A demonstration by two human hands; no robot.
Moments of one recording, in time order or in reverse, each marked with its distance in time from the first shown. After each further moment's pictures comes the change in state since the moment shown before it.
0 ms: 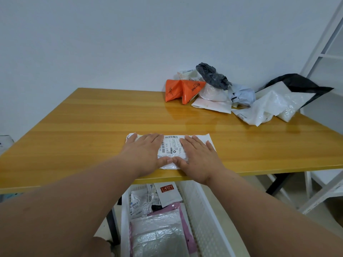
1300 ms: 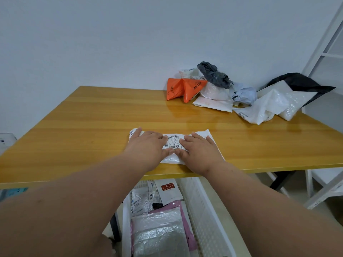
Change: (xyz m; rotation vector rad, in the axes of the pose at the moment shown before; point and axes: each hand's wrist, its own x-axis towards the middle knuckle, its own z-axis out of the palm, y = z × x) left_hand 0.000 0.012 -0.010 0.025 0.020 -0.035; right_hand 0.005 -0.009 -0.014 -0.030 -0.009 0.010
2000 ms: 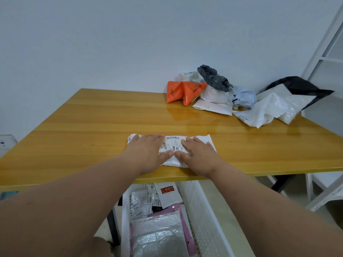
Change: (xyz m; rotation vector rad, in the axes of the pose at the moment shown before) left_hand -0.003 -0.008 0.000 -0.150 -0.038 0.002; right_hand 0.000 0.005 -0.005 0.195 -0.070 0.014
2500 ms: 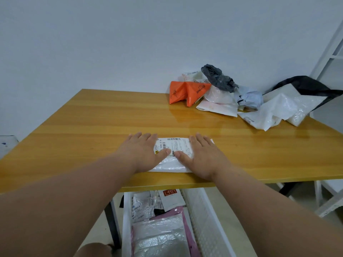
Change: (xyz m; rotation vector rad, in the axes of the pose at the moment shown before) left_hand 0.021 -0.024 0.005 0.045 -0.041 -0.101; right_hand 0.022 0.015 0.007 -0.101 0.040 0.067
